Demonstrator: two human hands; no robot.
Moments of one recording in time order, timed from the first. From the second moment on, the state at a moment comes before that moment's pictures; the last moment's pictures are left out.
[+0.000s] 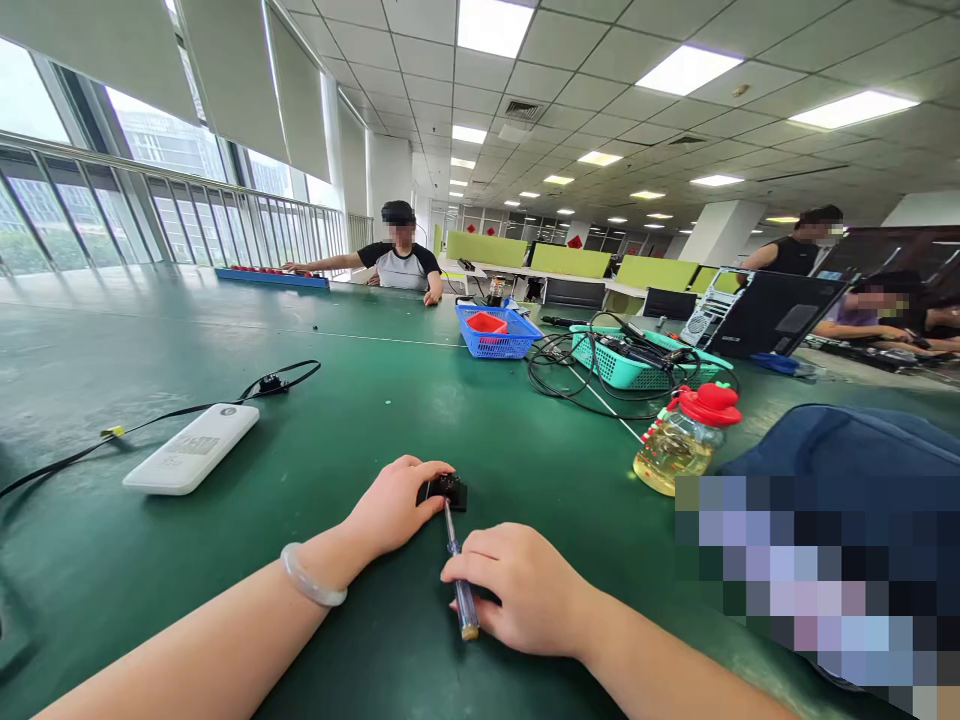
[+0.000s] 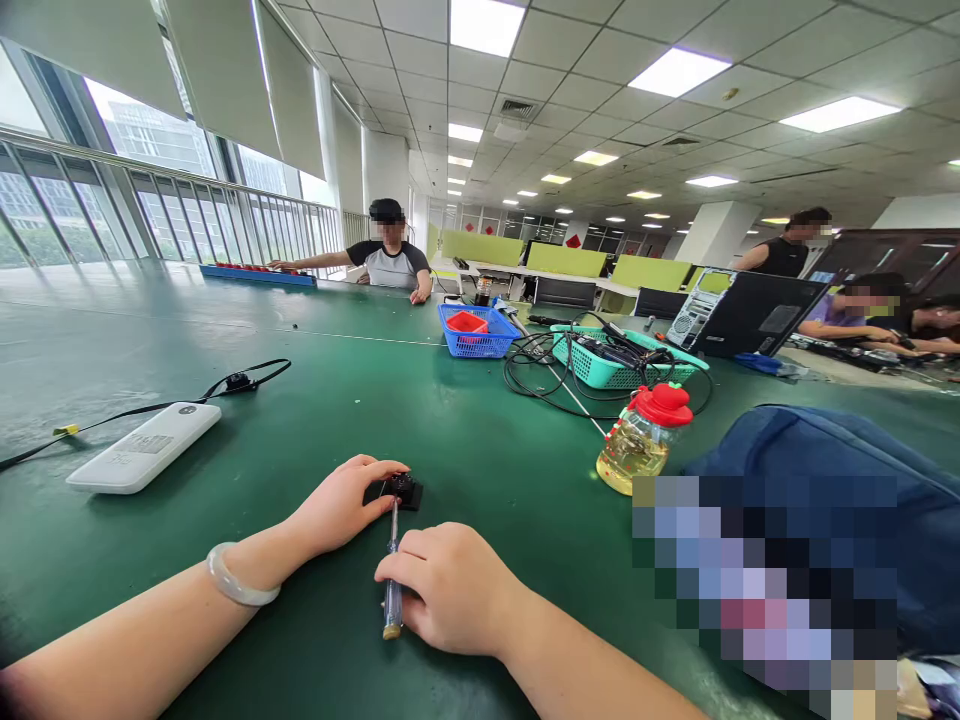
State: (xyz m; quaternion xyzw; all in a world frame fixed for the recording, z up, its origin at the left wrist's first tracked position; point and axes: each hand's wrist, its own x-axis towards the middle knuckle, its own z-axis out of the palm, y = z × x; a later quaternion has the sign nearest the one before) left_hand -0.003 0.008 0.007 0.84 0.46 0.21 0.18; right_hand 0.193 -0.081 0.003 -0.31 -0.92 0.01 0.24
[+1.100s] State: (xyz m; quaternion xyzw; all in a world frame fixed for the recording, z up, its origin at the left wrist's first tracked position) left_hand -0.005 0.007 0.006 0.84 0.46 0.21 0.20; right_hand 0.194 -0.080 0.014 -0.38 -0.85 0.20 0.30
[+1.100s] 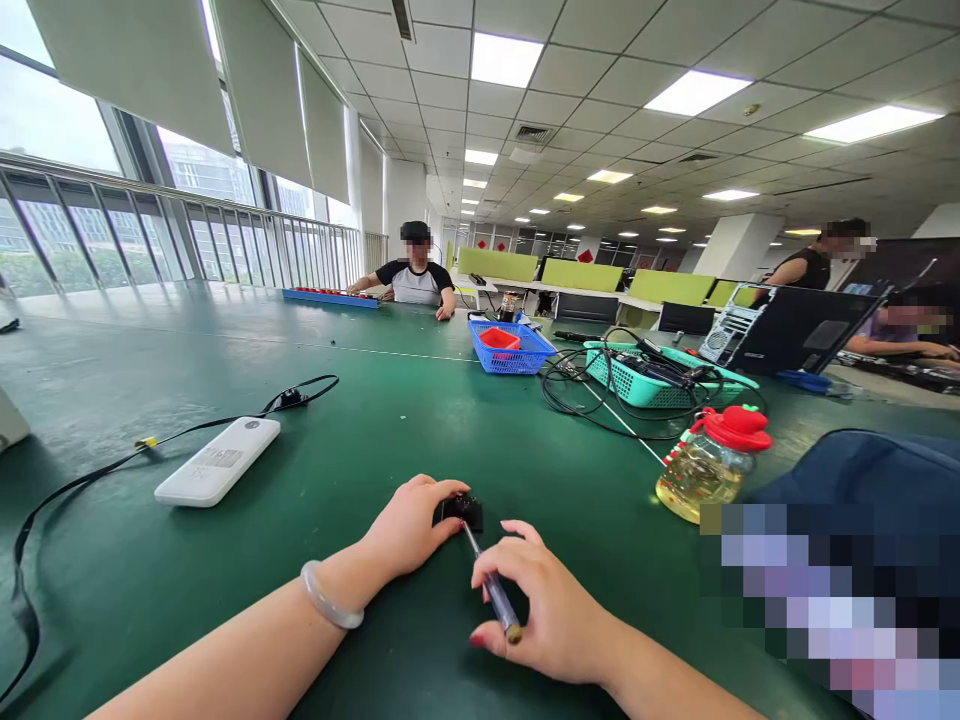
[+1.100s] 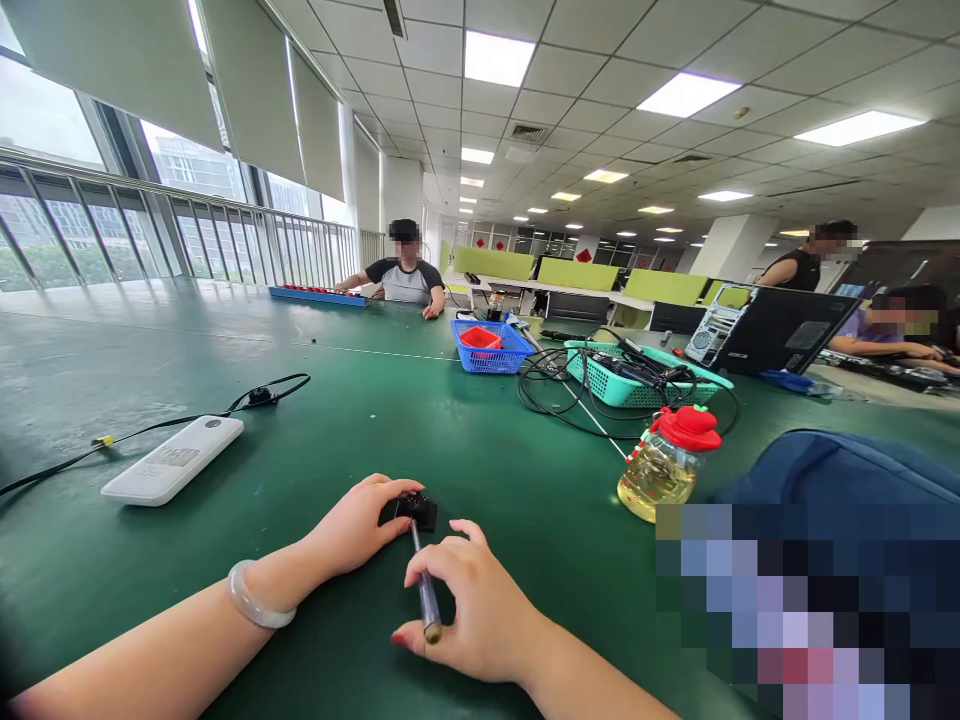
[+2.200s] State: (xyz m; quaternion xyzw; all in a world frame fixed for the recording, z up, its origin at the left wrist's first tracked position) left_hand -0.005 0.008 0.008 0.84 0.46 0.20 0.20; right_hand 0.192 -0.085 0.014 -0.40 -0.86 0.07 0.30
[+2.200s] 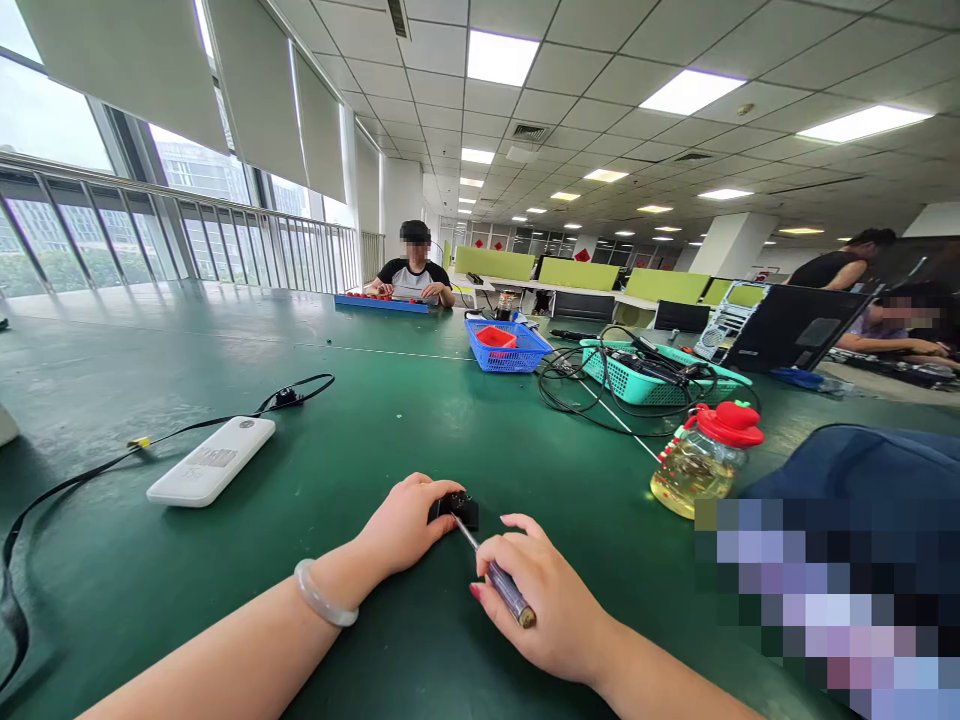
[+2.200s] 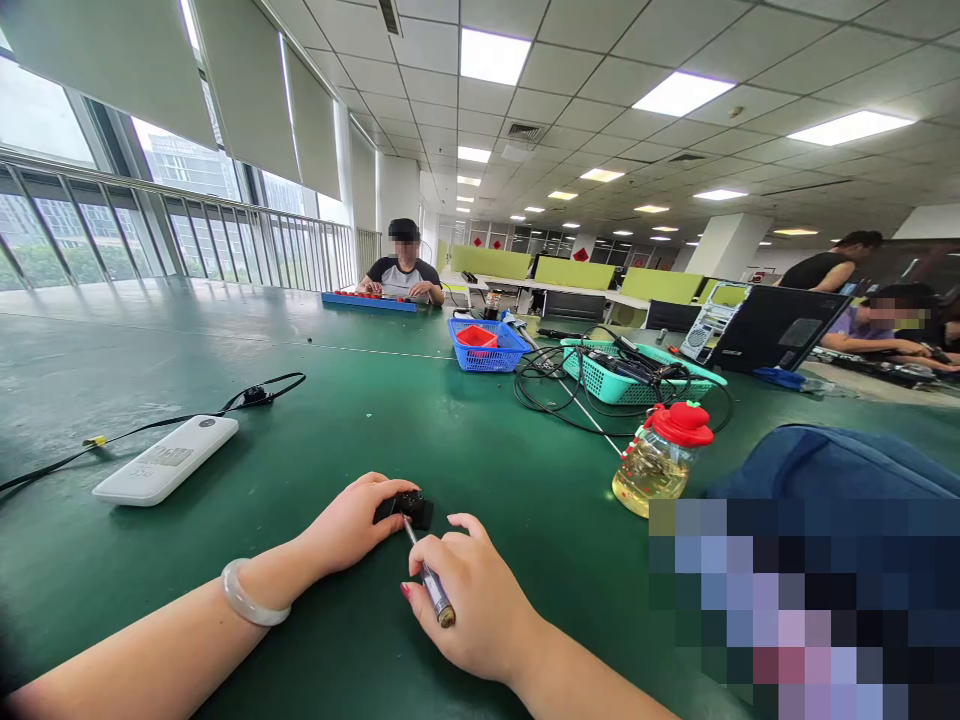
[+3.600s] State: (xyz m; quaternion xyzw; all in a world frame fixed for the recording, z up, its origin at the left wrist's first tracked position) left_hand -0.005 0.007 0.007 0.84 0.45 0.21 0.20; right_hand 0.189 -0.088 0.017 -0.41 -0.85 0.00 0.34
